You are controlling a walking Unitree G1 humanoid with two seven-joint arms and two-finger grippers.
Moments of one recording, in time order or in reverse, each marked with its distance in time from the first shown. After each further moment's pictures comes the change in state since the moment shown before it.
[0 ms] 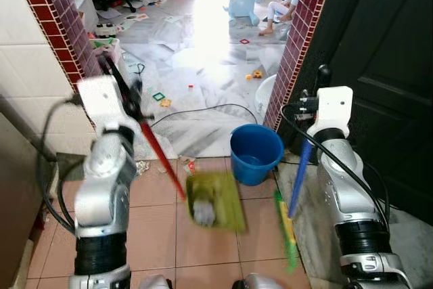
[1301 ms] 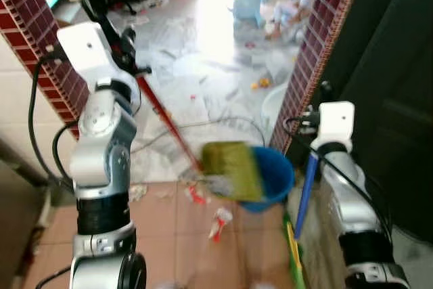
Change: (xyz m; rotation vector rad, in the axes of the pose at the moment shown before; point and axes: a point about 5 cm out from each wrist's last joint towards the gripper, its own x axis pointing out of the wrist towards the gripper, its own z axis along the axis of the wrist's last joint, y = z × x) left arm 0.031 -0.019 0.055 -0.112 -0.144 -0.041; right arm -0.012 -0.002 -0.025 -0.010 0.075 -0.012
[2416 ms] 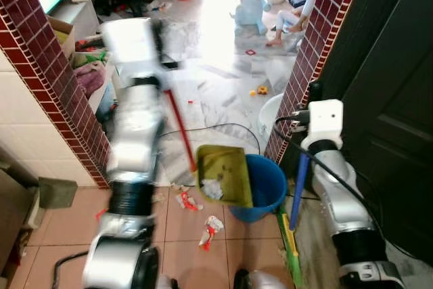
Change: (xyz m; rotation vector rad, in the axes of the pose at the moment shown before) left arm 0.015 -0.057 -0.026 0.144 -0.083 -0.092; right arm 0.001 0.015 0.008 0.005 -0.032 0.044
